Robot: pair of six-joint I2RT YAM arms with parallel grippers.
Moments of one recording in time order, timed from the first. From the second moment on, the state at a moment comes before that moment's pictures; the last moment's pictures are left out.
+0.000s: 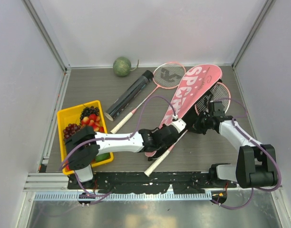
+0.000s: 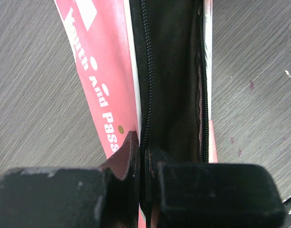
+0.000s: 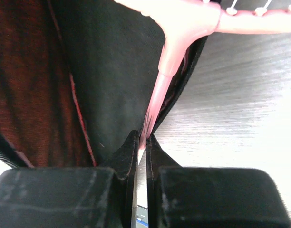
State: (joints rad) left arm -1.23 1.73 1.14 -0.23 -0.42 -0.18; right arm 0.06 1.26 0.63 -0.42 -0.38 0.71
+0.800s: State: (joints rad) left arm -1.28 1.76 1.14 -0.27 -0.56 -0.18; right arm 0.18 1.27 0.70 -0.43 -0.21 0.67
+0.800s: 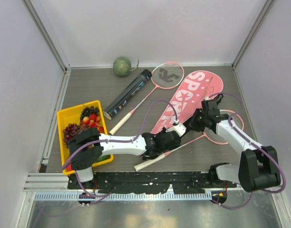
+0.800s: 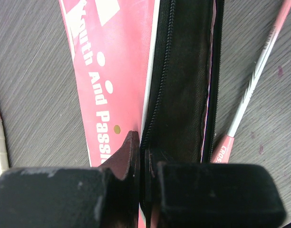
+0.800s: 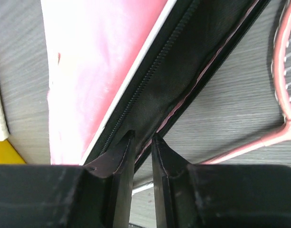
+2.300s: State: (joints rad) left arm -1.29 1.76 1.06 -0.23 -0.62 -0.21; right arm 0.13 1.24 0.56 -0.46 0.17 0.94
